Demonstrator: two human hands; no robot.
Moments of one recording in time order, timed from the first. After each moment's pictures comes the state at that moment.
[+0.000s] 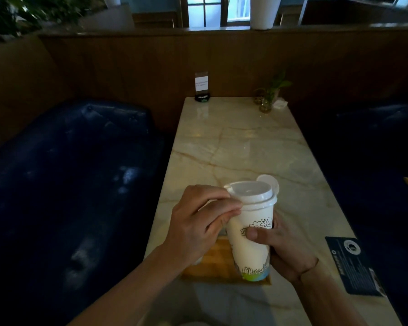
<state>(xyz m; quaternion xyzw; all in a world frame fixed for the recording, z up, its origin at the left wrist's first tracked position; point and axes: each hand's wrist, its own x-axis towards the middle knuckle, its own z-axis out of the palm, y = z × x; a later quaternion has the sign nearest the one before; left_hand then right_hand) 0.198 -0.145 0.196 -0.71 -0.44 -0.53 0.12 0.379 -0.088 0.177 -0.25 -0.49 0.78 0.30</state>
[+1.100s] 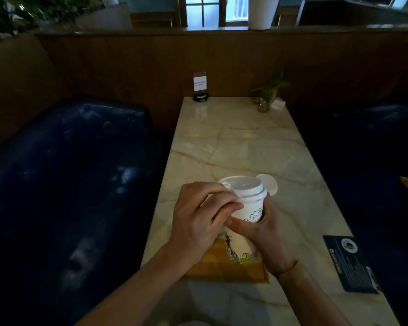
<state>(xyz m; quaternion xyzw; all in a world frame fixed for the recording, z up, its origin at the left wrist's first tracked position) 0.207 -0.140 0.192 -0.67 -0.48 -0.54 0.15 0.355 -0.092 0.170 -0.39 -0.61 0.55 0.41</state>
